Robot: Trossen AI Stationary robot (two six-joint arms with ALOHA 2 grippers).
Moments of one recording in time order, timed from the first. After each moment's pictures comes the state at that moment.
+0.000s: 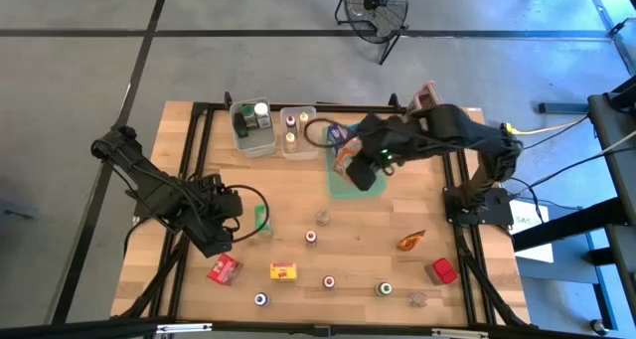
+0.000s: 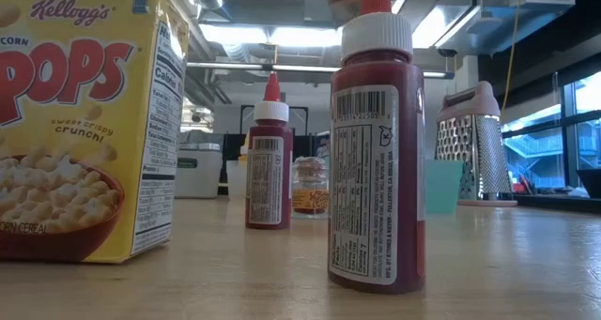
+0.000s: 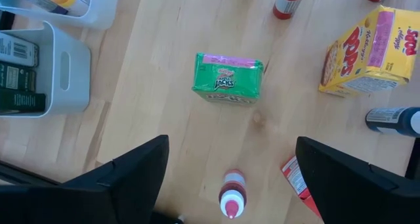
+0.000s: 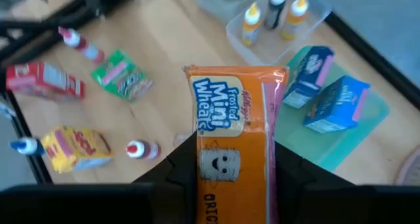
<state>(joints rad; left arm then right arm) -0.67 1.35 1.48 -1.53 -0.39 -0.92 0.14 1.80 2.35 -1.57 0.30 0.71</state>
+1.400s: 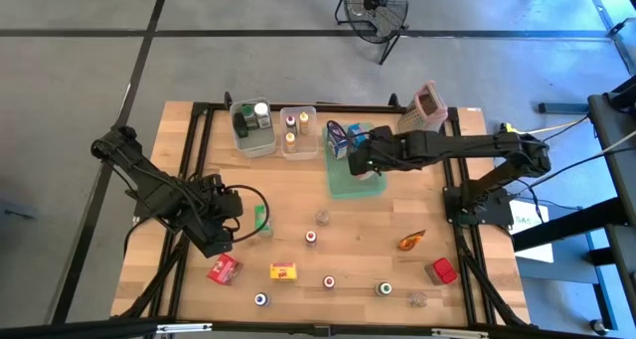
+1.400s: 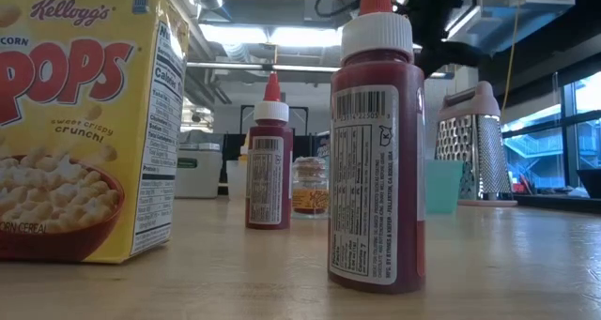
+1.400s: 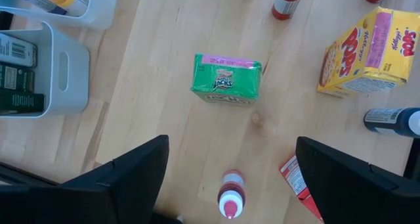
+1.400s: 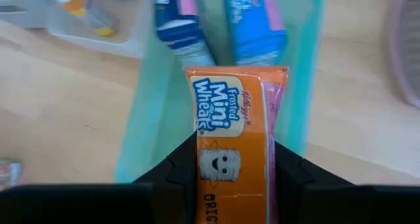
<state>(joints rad) -0.67 1.35 1.48 -1.52 -0.39 -0.92 -0.03 1.49 1.28 -0.99 0.41 1.18</state>
